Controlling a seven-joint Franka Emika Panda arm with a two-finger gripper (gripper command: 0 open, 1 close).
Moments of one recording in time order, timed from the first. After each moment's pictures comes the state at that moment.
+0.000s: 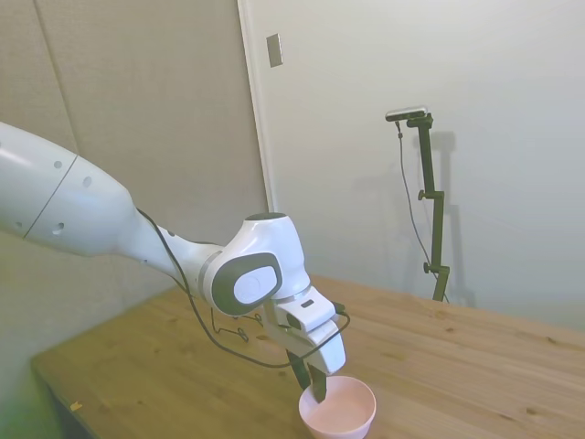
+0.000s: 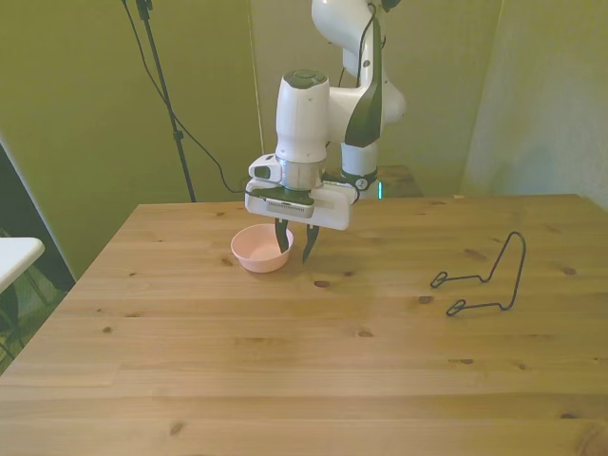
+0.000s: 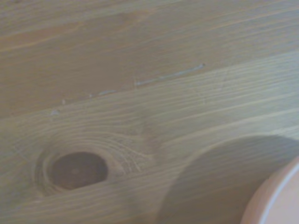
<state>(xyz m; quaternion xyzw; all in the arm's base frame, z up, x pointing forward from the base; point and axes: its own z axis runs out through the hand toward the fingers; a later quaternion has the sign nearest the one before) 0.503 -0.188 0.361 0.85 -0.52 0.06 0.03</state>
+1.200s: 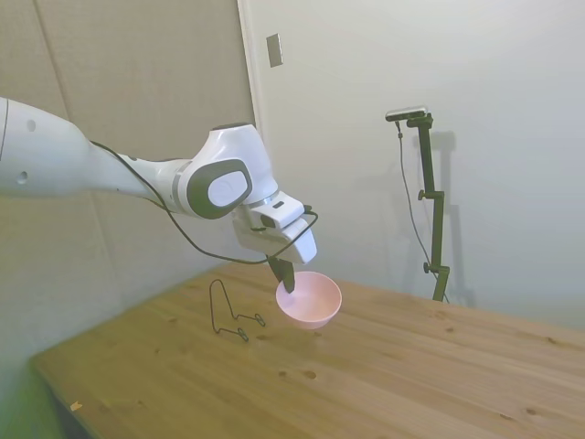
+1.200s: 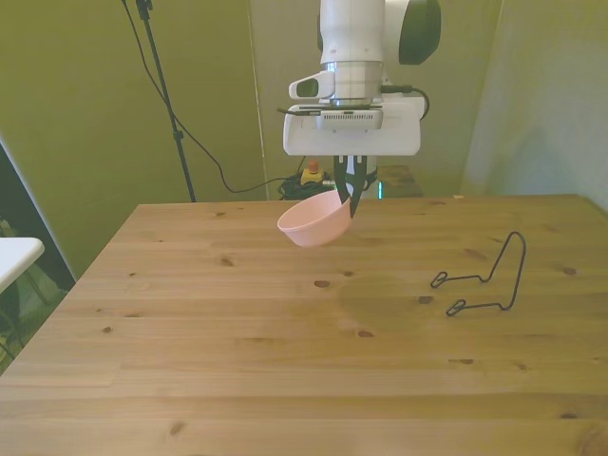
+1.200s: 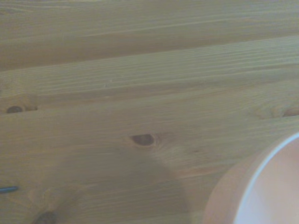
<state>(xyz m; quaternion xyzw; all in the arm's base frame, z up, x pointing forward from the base) 0.554 -0.105 0.512 0.88 -0.46 0.13 -0.04</state>
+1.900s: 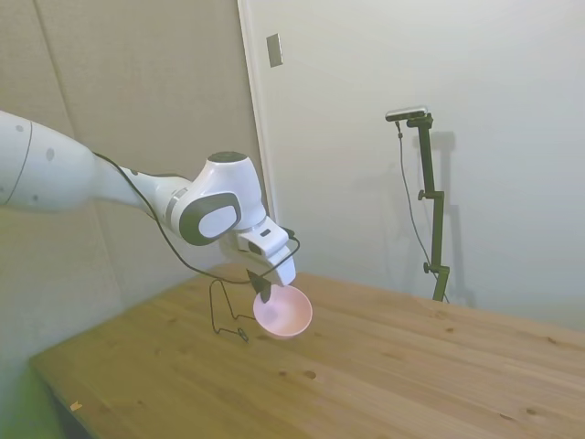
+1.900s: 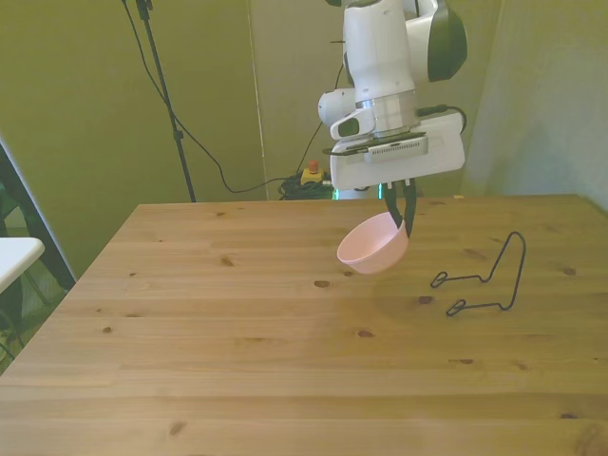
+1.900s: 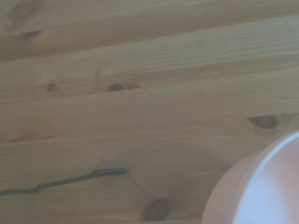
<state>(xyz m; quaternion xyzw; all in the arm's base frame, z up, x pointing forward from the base) 0.557 -0.039 0.473 0.88 -0.43 0.09 -0.15</state>
